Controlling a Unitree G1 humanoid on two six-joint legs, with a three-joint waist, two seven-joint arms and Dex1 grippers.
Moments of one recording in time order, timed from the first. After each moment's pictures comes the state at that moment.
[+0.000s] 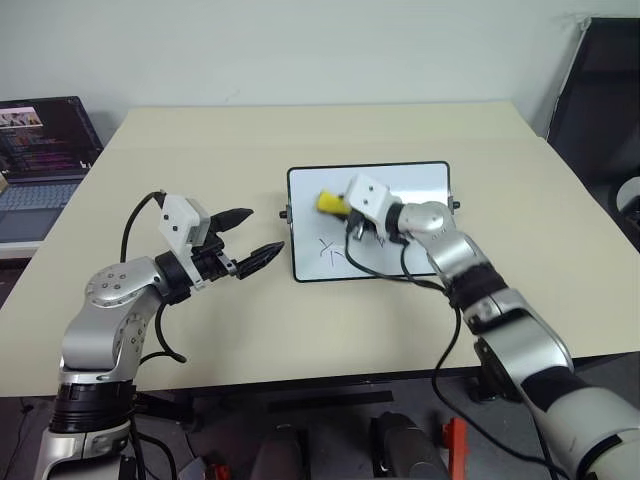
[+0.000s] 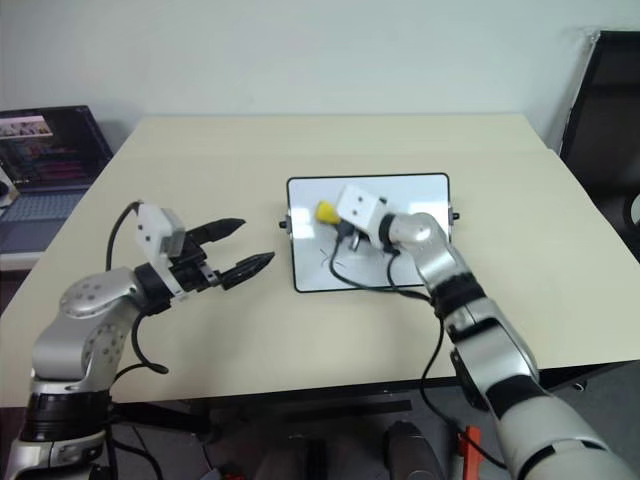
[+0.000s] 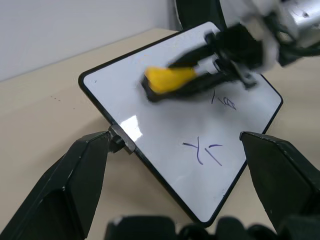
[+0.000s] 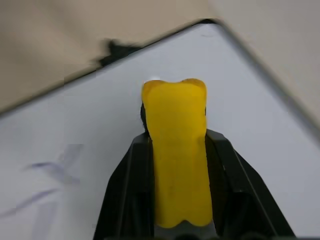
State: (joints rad) left arm -0.30 0.66 0.18 -0.15 -0.47 0.38 -0.85; right arm -0.92 -0.23 0.29 0.65 -0.08 -0.05 0.82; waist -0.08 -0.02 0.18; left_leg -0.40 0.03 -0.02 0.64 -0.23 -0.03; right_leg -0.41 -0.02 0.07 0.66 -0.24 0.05
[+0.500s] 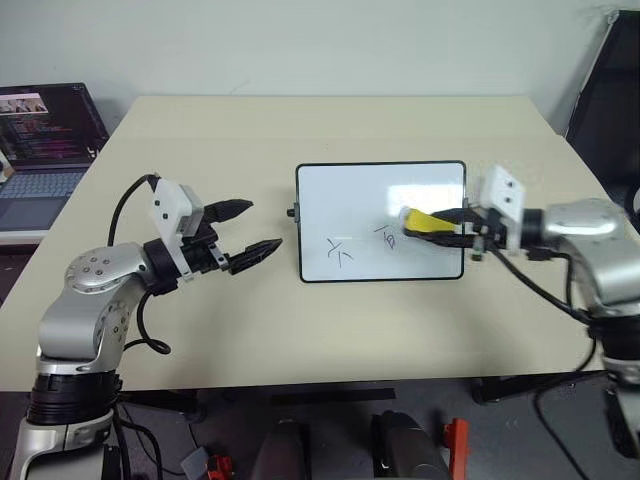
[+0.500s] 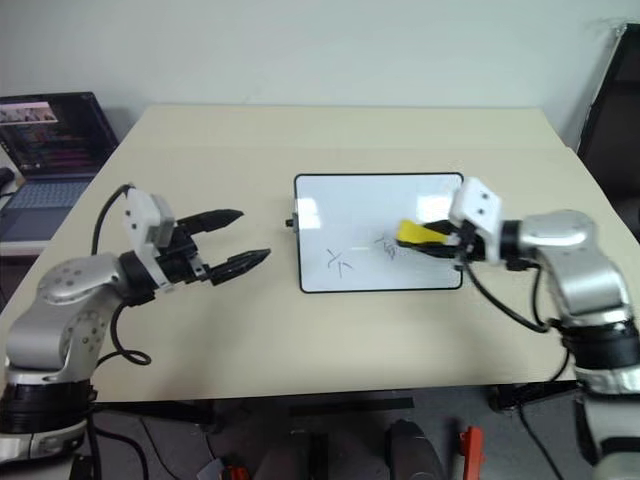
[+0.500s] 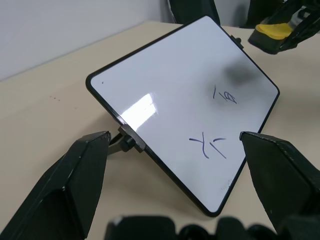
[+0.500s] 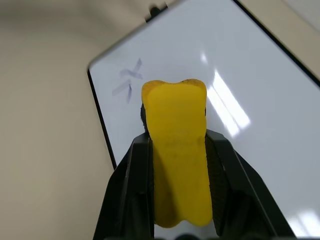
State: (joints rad) left arm -0.35 0.74 0.18 -0.16 -0.50 0.42 -0.93; right arm -0.58 -0.84 0.04 -0.07 0.24 0.44 1.15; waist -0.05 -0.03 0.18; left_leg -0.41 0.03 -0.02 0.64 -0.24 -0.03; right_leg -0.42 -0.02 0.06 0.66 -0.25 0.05
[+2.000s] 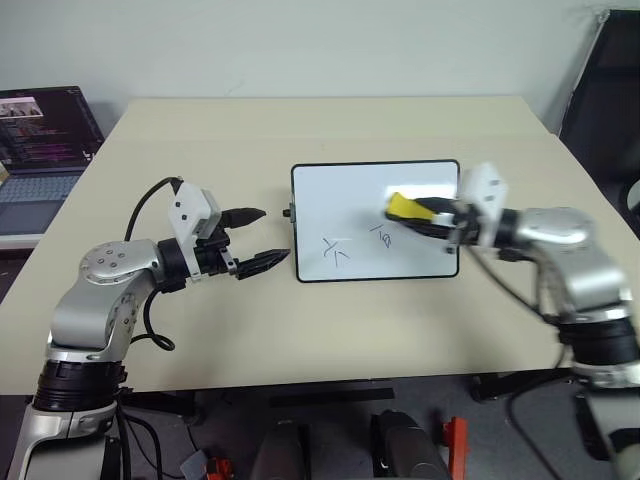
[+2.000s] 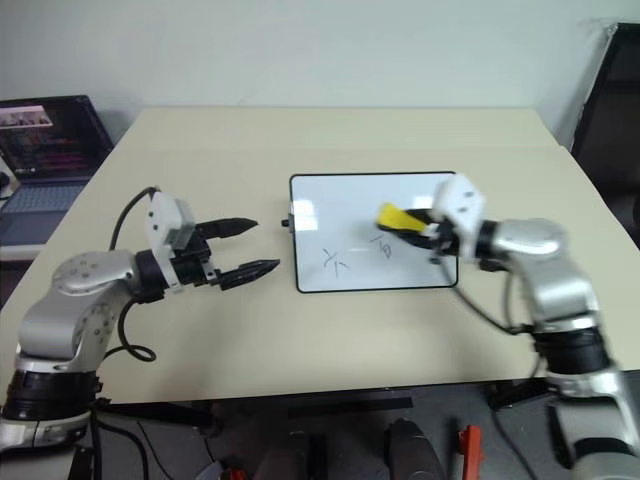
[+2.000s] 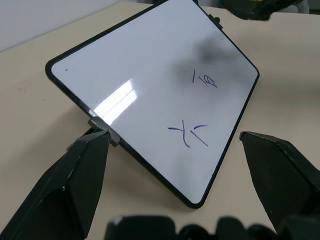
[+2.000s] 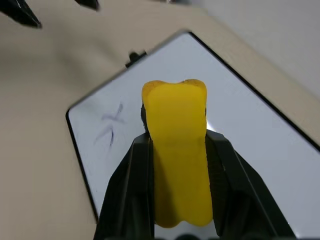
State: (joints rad) left arm -0.39 0.75 0.11 -0.13 -0.47 0.43 -0.97; right arm -0.64 -0.49 0.17 -0.07 0.15 0.30 0.88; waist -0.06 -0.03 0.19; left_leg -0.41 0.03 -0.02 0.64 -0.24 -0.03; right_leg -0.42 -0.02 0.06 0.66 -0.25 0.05
